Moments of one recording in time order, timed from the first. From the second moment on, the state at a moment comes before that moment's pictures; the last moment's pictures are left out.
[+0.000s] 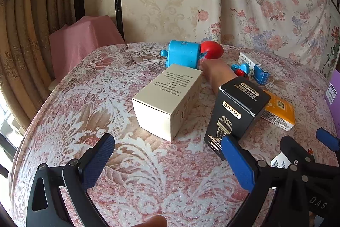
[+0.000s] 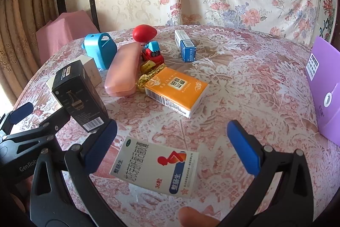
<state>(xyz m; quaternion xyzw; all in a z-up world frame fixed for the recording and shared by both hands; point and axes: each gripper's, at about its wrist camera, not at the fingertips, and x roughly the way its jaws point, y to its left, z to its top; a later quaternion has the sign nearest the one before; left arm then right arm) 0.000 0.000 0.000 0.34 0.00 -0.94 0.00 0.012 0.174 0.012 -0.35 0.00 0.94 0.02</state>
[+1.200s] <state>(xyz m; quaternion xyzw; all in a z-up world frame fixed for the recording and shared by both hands) 0.009 0.005 0.004 0.32 0.00 -0.95 0.01 0.017 0.176 0.015 -0.33 0.01 0.94 0.03</state>
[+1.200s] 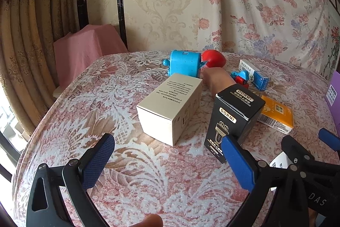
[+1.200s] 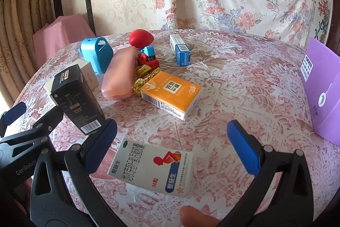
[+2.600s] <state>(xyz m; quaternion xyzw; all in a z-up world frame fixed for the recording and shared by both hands) 0.012 0.003 0.007 0.31 0.00 -0.95 0.01 0.021 0.178 0.016 -0.33 0.01 0.94 0.03</state>
